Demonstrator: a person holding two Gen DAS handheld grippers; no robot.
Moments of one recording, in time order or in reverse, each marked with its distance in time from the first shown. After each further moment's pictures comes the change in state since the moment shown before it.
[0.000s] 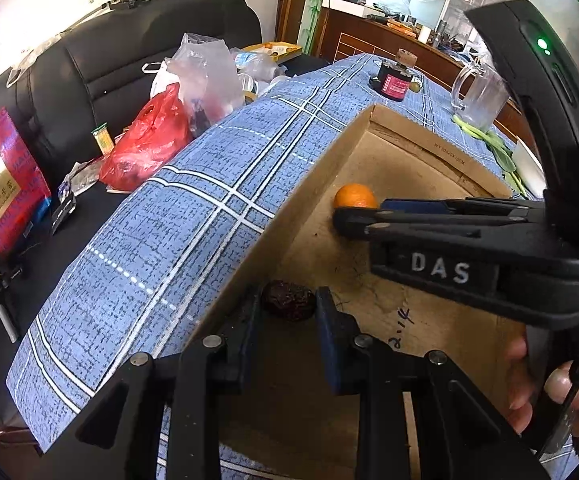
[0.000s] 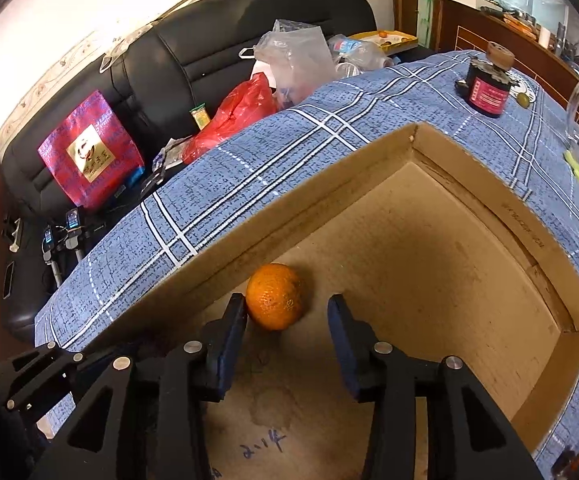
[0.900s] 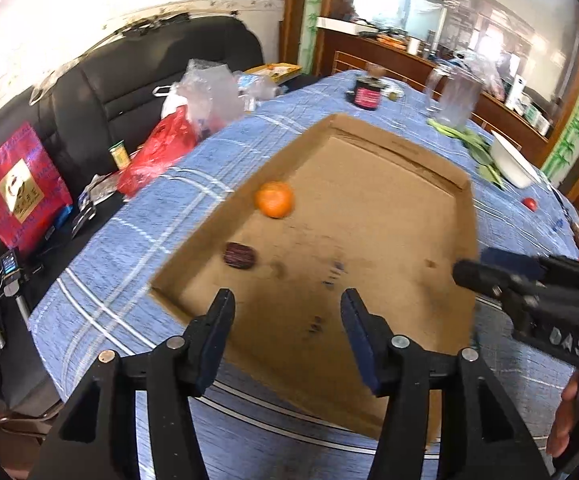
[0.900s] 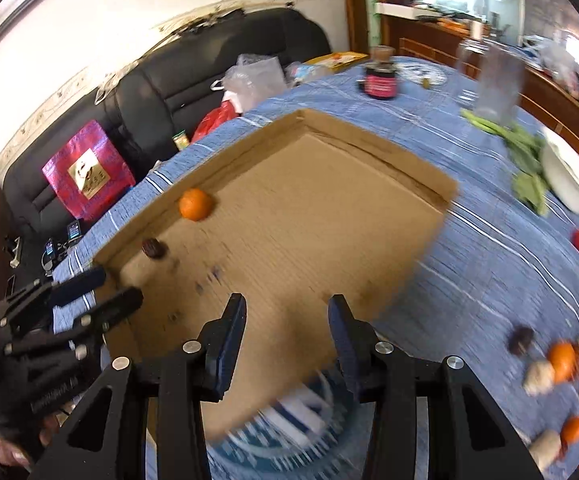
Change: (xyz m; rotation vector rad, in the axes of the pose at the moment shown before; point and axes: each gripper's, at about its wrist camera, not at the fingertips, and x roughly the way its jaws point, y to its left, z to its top) left arm -0.057 -0.058 -0.042 0.038 -0.080 0.055; right arm -0.119 -0.049 -0.115 0.092 -0.124 -0.064
